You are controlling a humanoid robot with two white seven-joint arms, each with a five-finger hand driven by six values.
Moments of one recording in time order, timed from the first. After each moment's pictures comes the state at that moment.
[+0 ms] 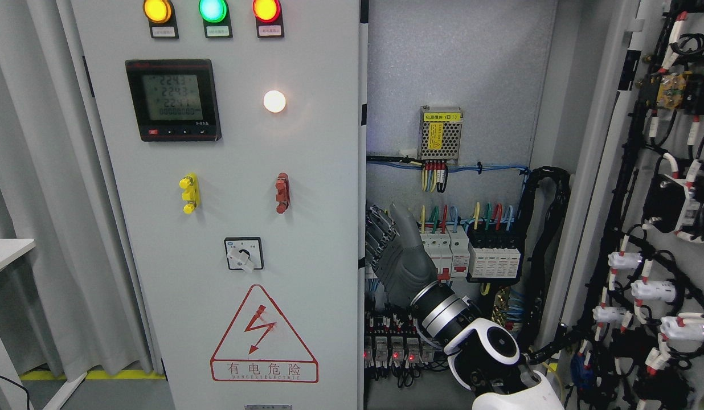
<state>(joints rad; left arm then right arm) 0.00 0.00 -0.38 0.00 0.43 -0.08 -0.07 -0.77 0.00 0.30 -1.32 -0.61 0.09 0.33</state>
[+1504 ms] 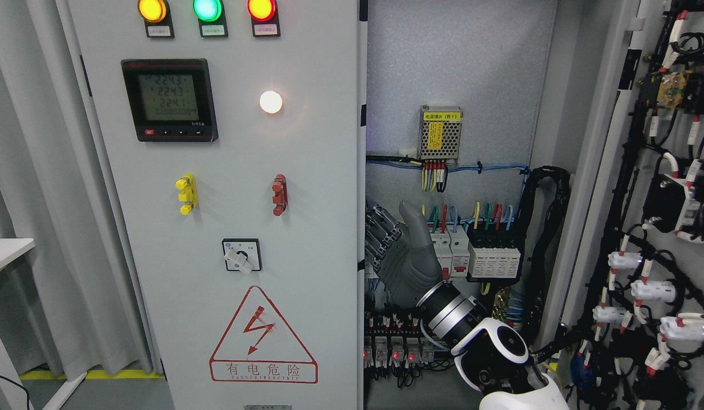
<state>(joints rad) 0.00 0.00 -0.38 0.00 0.43 -0.08 -0.07 -0.75 0.00 0.26 -1.34 -0.66 0.13 0.39</state>
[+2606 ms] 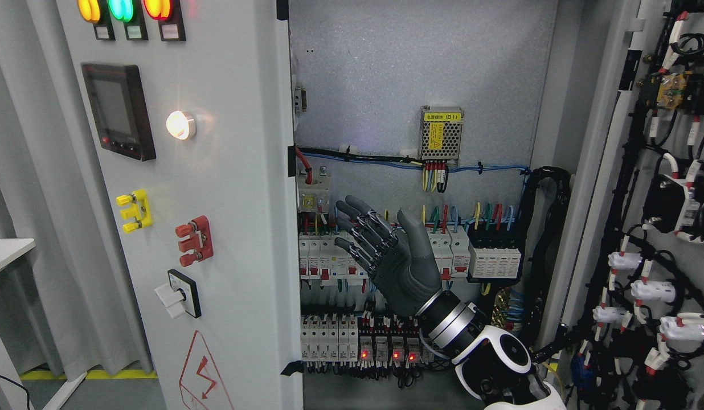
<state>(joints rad) 0.00 0.00 -0.38 0.00 0.43 -0.08 -0.07 -0.70 0.00 0.28 -1.41 -0.66 0.13 0.46</state>
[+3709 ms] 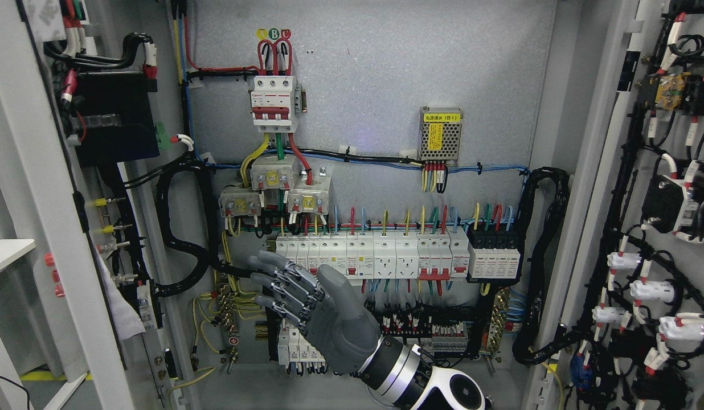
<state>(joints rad) 0.00 0.00 -0.38 0.00 0.43 -0.08 -0.07 -0.65 0.00 0.54 -1.54 -0.69 0.08 0.49</state>
